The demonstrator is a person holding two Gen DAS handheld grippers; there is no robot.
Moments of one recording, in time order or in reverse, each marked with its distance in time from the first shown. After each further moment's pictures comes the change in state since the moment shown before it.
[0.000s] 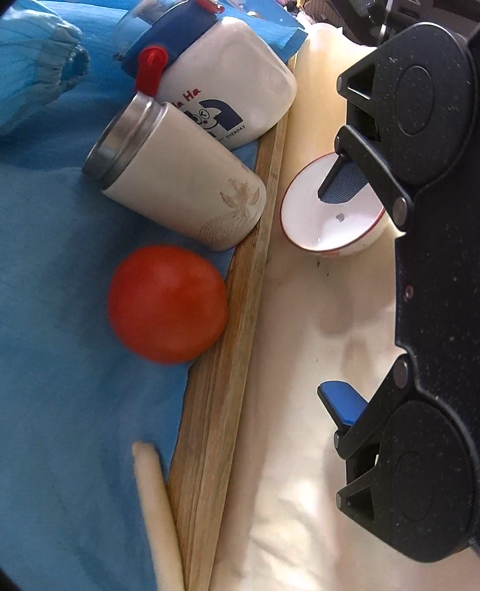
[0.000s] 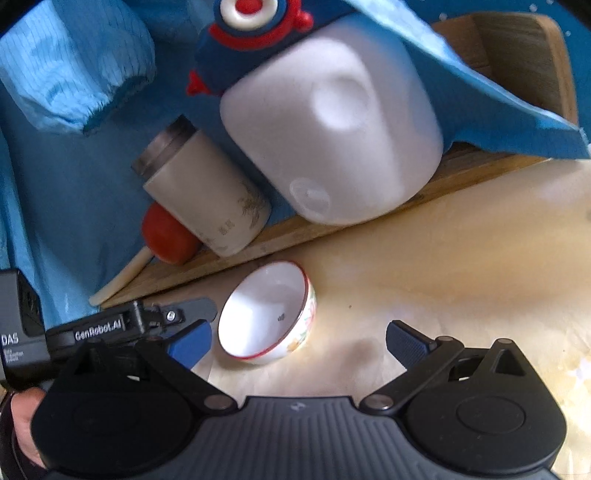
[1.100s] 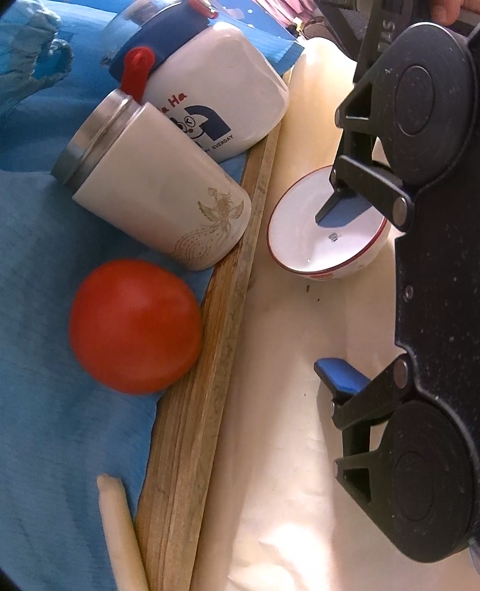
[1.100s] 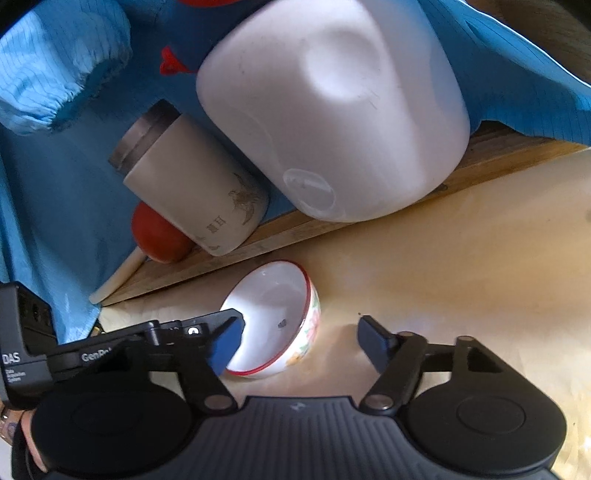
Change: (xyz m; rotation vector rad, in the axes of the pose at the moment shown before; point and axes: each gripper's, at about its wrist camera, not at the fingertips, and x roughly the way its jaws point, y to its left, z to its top) left arm 0.014 0.018 -0.013 -0.027 0.015 -0.094; right arm 0.024 -0.010 0.008 0.005 0.028 0.034
